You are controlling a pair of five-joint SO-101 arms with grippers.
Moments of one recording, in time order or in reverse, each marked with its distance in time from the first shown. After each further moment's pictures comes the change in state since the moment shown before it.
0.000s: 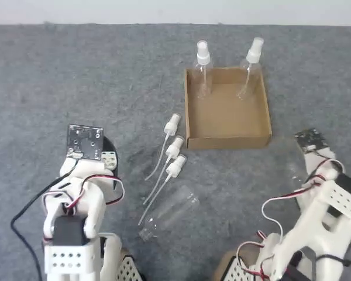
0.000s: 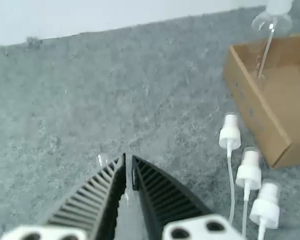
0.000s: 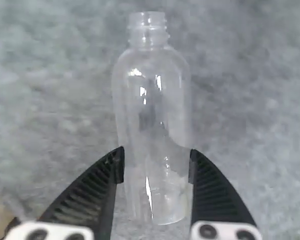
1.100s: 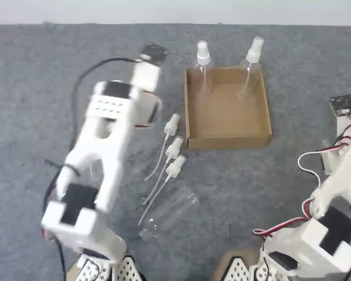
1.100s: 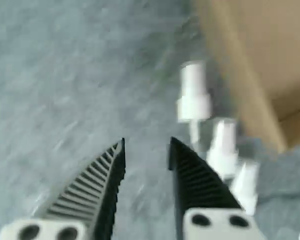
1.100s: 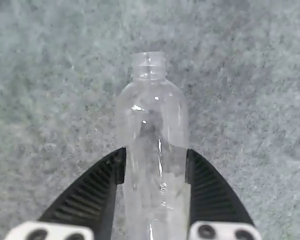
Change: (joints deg) left arm 12.0 93.8 -65.7 9.9 -4.8; right arm 0.8 37.1 -31.6 -10.8 -8.4
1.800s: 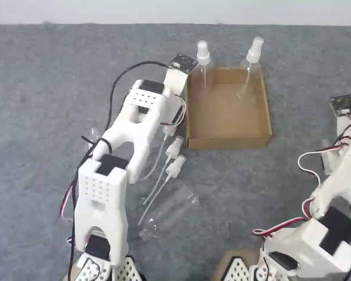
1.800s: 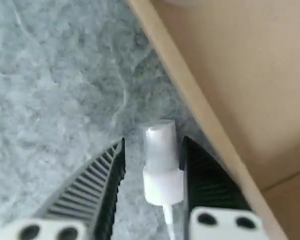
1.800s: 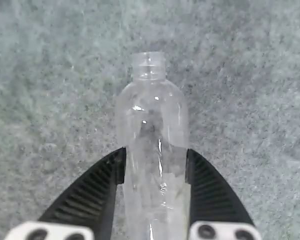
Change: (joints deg) left arm 5.3 27.0 -19.0 -2.5 1.0; right arm 0.0 0.0 0.0 0.0 0.0
